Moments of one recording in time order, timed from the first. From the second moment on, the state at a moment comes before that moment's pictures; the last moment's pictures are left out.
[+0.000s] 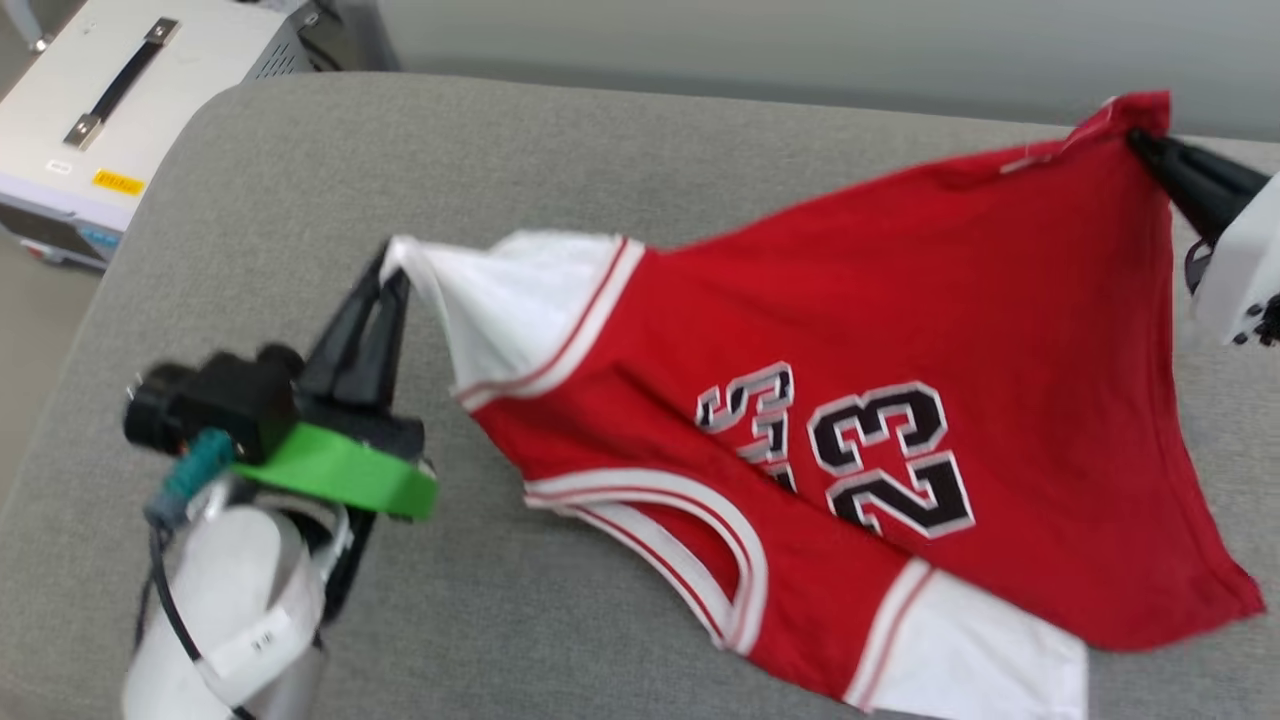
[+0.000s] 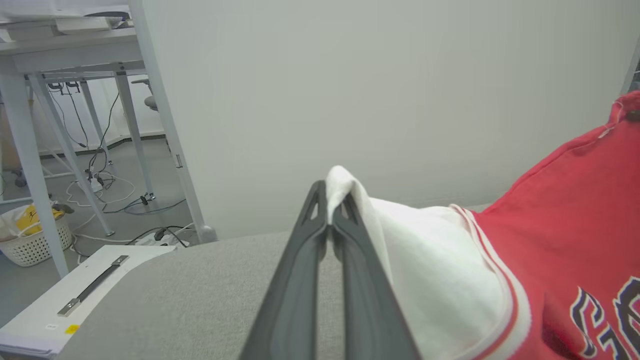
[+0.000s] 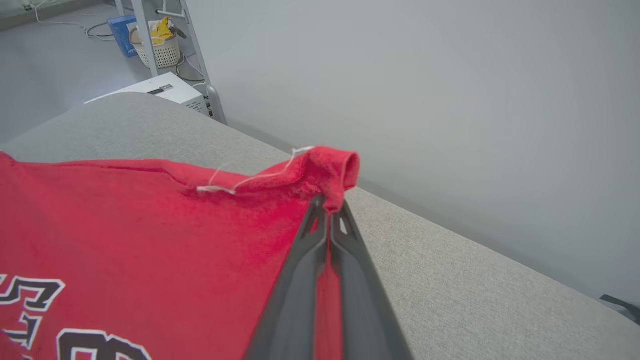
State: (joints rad) left arm -0.30 0.28 -0.18 0.06 -0.29 -0.13 -0.23; right arm -0.83 -0.76 0.69 0.34 0.90 0.13 0.14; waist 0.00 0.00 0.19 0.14
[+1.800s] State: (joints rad) left arm -1.81 0.40 -0.41 0.32 -0.40 -0.13 -0.01; right arm -1.73 -0.55 0.37 0.52 0.63 0.13 0.13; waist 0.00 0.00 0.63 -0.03
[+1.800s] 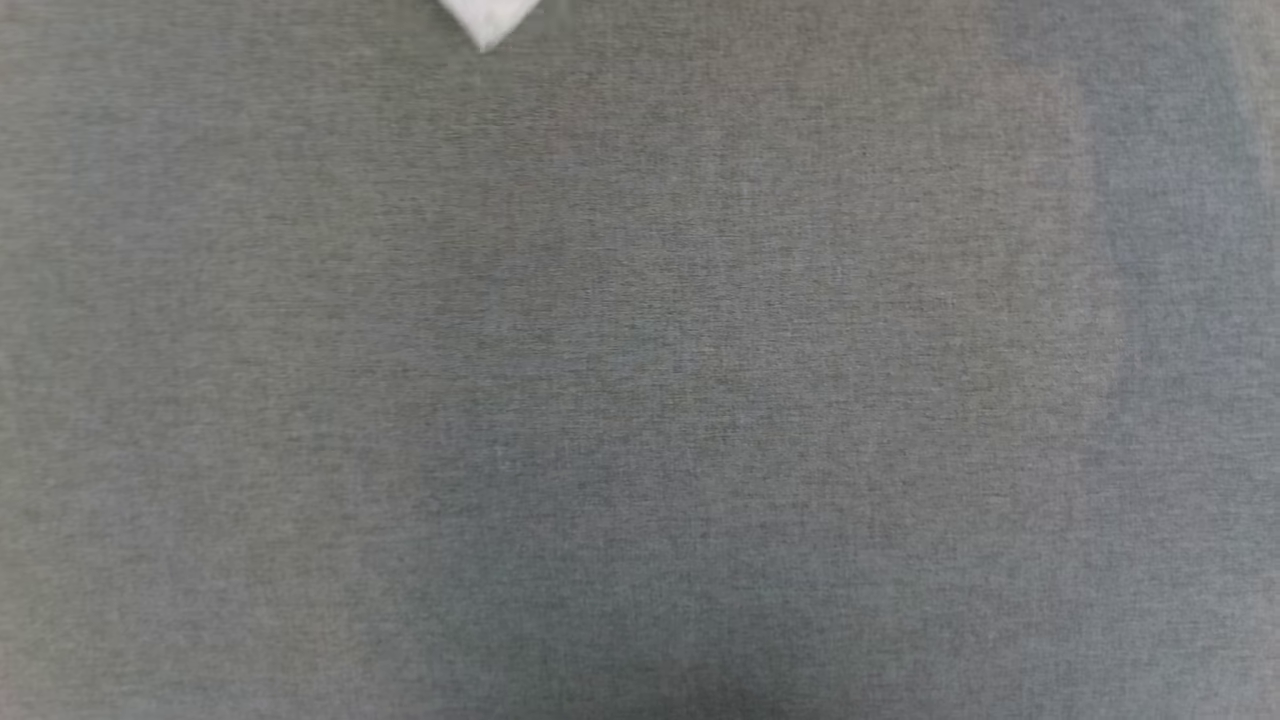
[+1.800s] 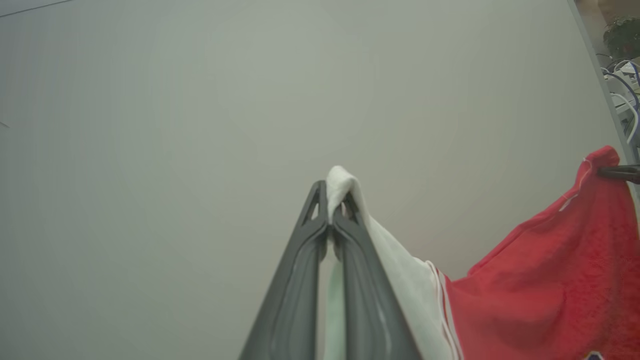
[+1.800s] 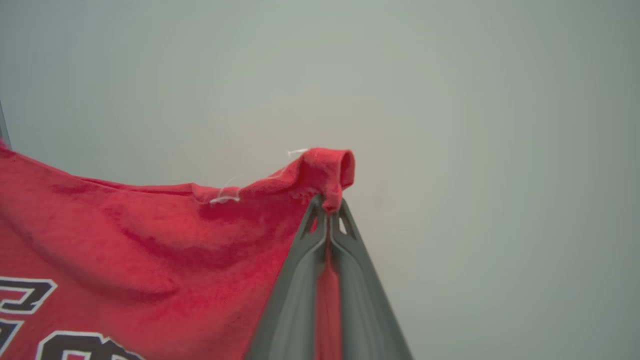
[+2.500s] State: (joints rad) left arm -1.78 0.44 -0.49 0.54 -0.48 -0.13 -0.13; right arm -1.80 -0.43 0.63 0.92 0.72 0.13 -0.11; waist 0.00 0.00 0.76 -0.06
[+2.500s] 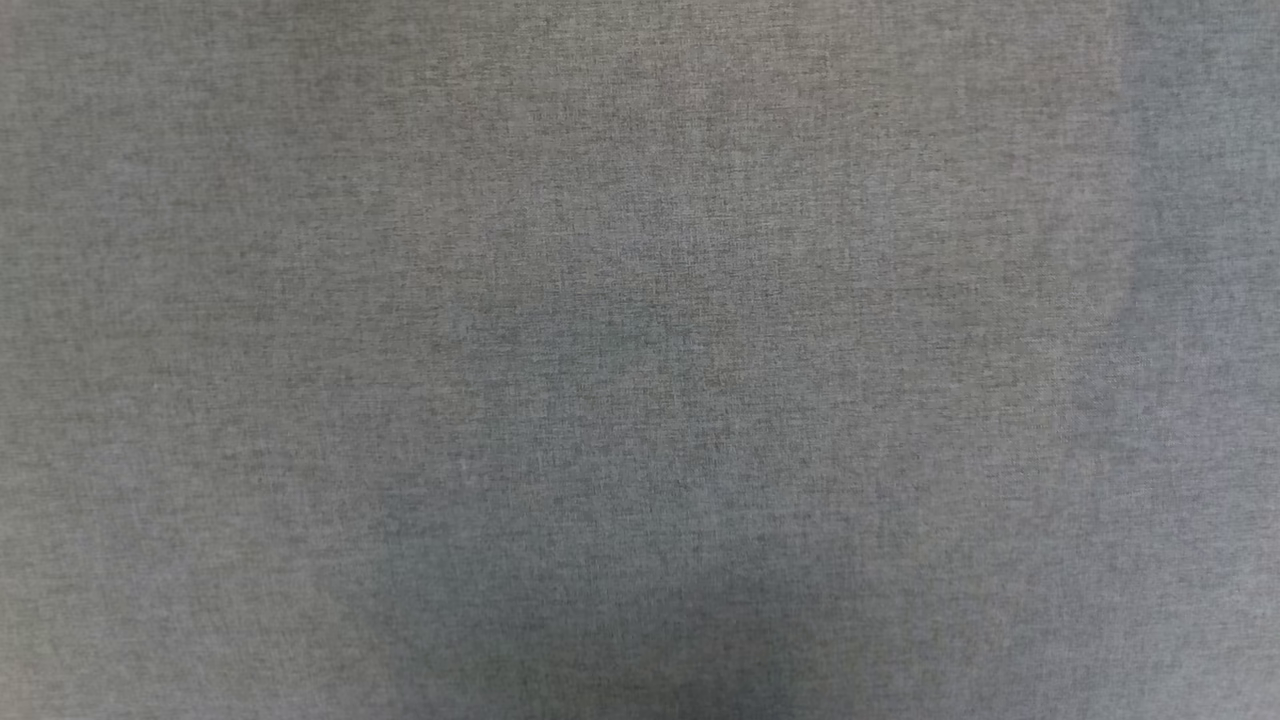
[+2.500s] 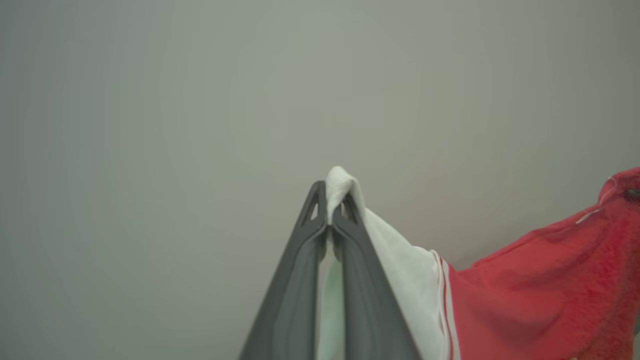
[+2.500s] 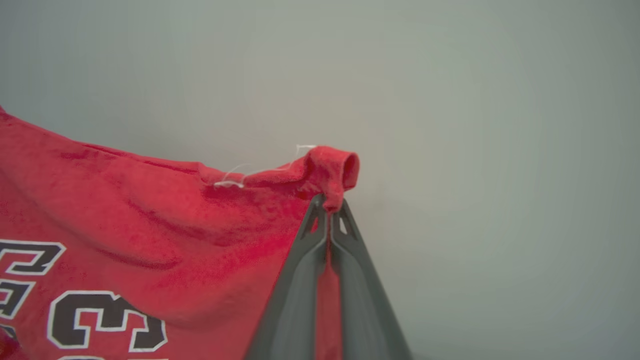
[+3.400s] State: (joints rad) left arm -1.01 0.48 -0.54 0.40 -0.57 -0.09 -0.26; right arm -1.19 -0.60 0.95 0.65 1.00 0.13 -0.22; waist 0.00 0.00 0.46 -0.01
